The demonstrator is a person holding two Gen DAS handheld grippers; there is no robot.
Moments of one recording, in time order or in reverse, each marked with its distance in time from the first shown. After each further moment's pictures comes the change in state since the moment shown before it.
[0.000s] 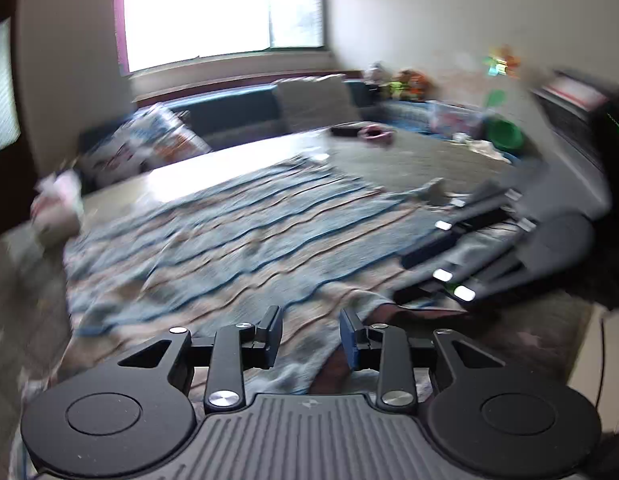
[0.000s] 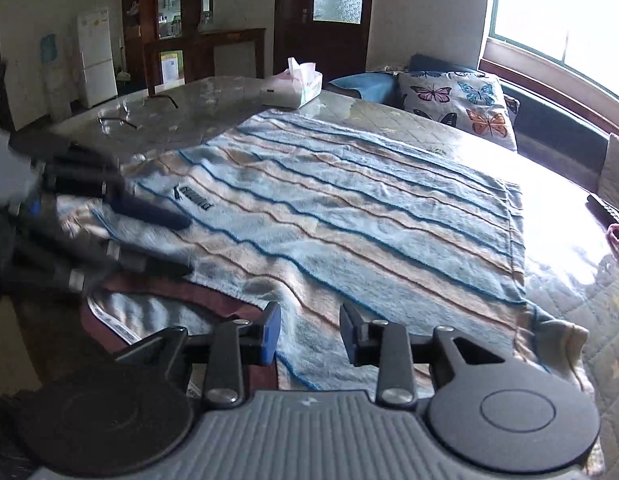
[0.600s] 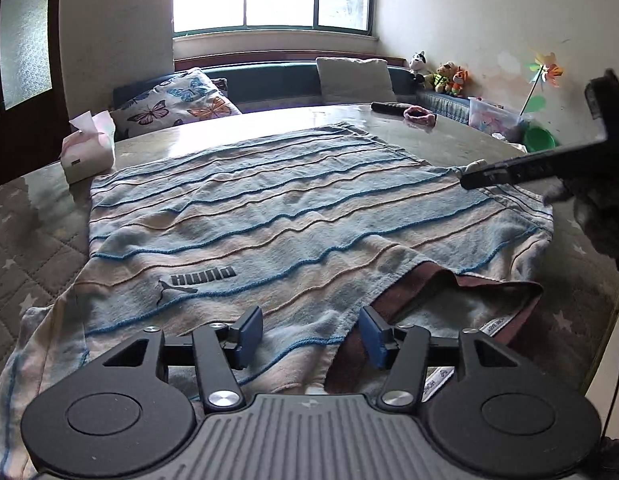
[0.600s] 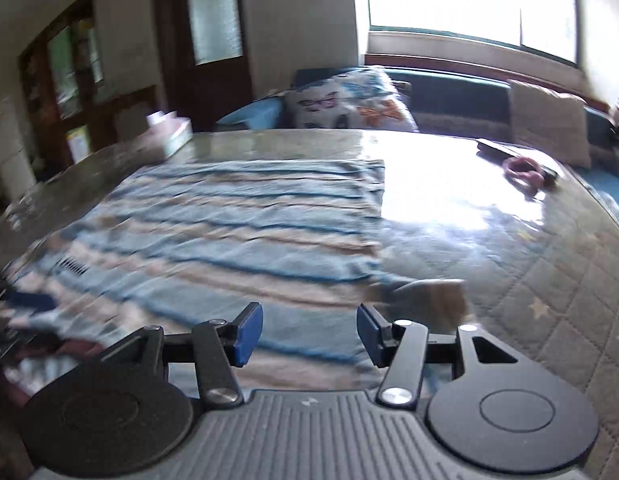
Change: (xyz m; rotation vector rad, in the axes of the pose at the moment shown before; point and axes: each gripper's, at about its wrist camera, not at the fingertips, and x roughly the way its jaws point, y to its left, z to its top) left arm 0.002 0.013 -0.026 -0.091 0.045 0.052; right arm -0.015 -0.103 -0.025 0.331 -0.116 -0.176
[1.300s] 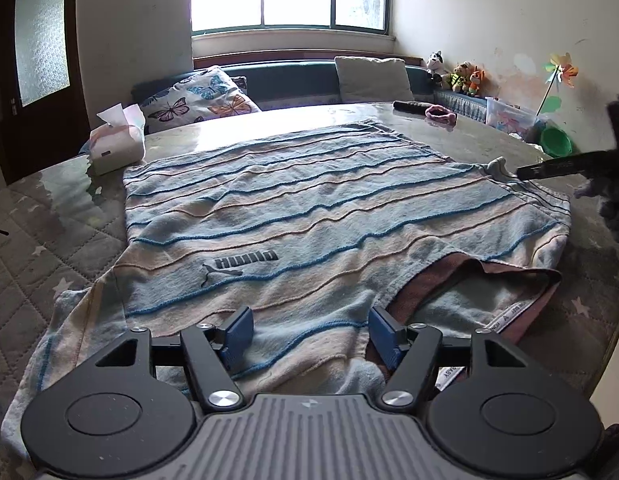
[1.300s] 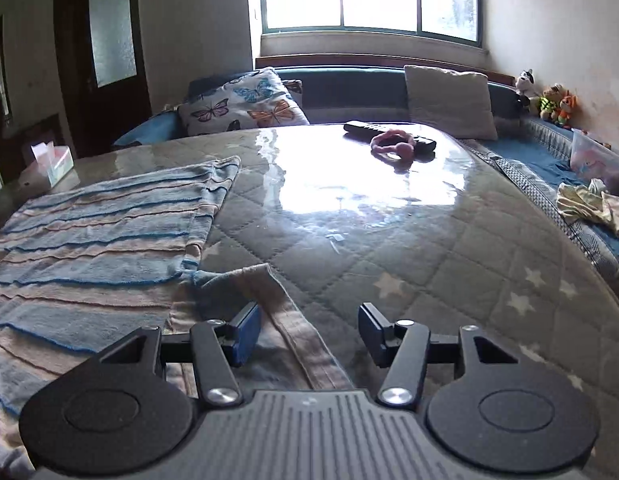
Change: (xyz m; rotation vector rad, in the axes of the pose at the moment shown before) left arm -0.013 0.017 -0.008 -0.019 0.006 0.052; right arm -0.012 -0.079 -0.023 0.147 -0.029 -0.248
